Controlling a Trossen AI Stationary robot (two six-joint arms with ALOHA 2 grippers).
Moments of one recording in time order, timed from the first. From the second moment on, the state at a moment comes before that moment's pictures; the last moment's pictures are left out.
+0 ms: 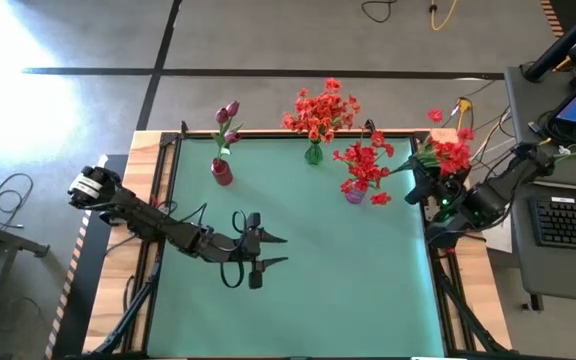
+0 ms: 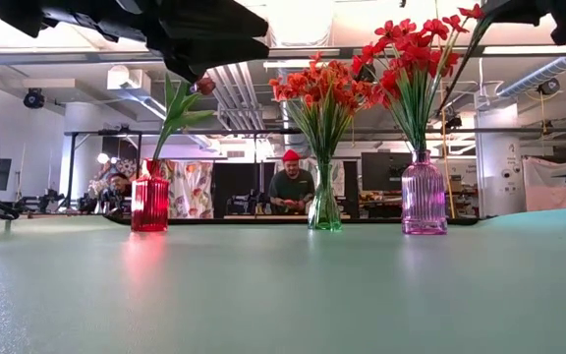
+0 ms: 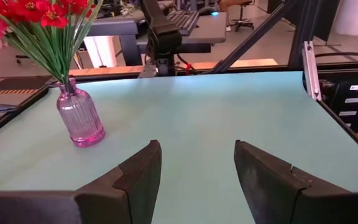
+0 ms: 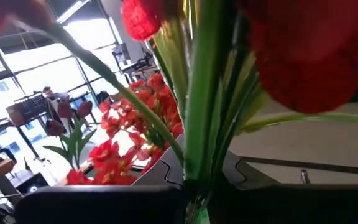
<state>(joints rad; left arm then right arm) -0.40 1.49 0.68 0.58 -0.46 -0.06 0.60 0.88 0.90 -1.46 1.55 1.73</state>
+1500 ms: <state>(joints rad) -0.40 1.49 0.68 0.59 -0.46 -0.04 0.44 1.10 0.84 -1.30 1.55 1.75</state>
